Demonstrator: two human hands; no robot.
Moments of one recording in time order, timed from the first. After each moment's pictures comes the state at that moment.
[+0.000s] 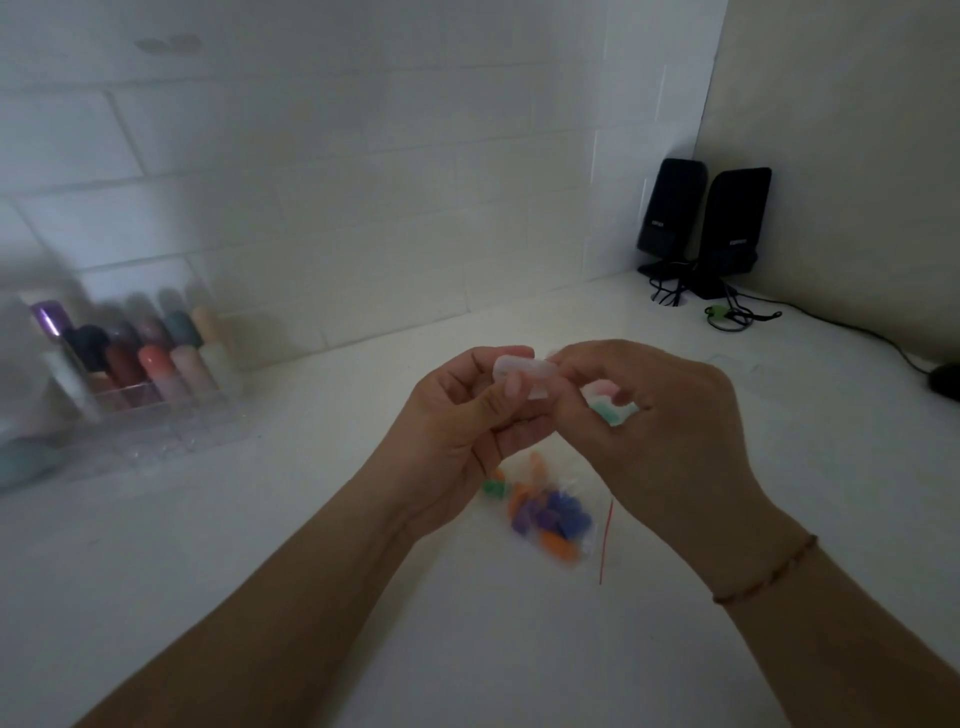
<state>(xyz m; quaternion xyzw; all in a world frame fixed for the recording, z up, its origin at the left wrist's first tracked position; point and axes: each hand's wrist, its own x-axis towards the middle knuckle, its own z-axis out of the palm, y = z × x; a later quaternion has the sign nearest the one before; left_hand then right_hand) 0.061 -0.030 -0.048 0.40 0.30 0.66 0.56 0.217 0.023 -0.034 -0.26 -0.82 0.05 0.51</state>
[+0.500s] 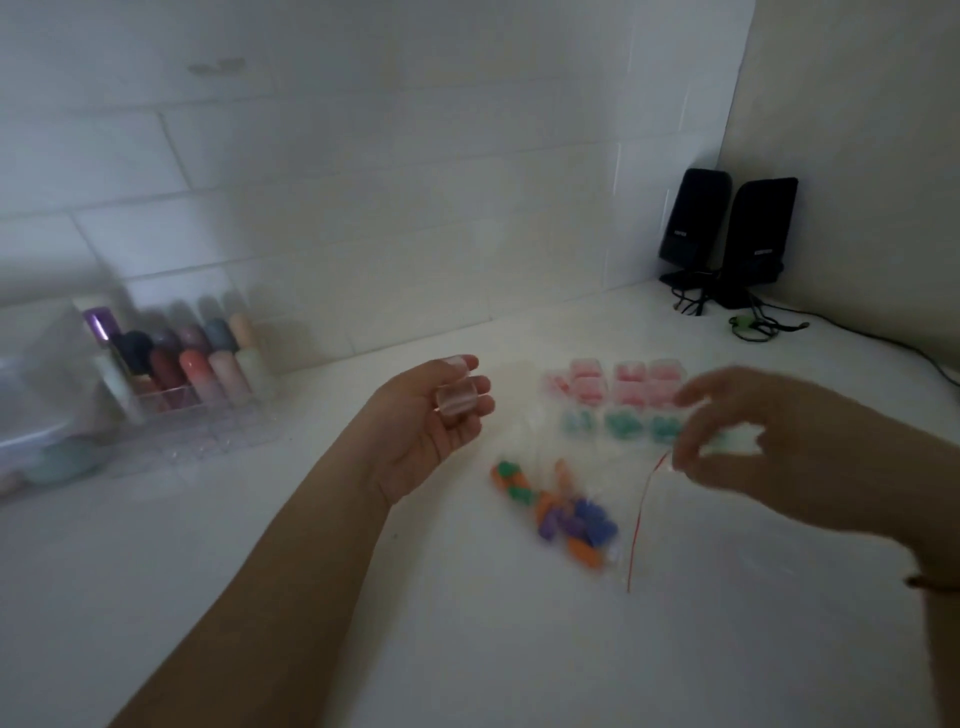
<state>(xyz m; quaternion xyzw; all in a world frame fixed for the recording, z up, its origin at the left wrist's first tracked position) 0.013 -0.025 -0.042 0.25 0.46 0.66 0.53 0.281 0.048 -0.005 -0.39 -0.89 0.22 0.12</state>
